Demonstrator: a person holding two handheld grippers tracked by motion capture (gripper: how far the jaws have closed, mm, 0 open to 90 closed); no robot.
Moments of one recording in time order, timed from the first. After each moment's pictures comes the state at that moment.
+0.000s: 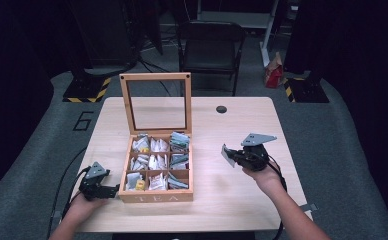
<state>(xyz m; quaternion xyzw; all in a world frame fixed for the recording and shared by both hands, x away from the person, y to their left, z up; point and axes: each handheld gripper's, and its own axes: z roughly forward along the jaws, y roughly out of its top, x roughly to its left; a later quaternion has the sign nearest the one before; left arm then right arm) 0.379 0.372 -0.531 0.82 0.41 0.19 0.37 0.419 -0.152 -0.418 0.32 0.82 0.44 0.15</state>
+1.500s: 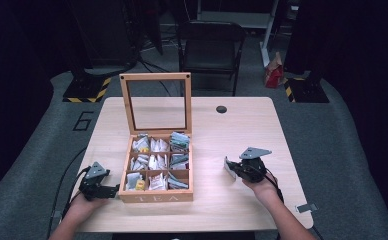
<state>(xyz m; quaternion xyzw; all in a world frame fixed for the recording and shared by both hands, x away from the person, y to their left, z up) 0.379 0.372 -0.531 0.82 0.41 0.19 0.37 0.415 -0.158 -0.478 0.35 0.83 0.41 0.15</state>
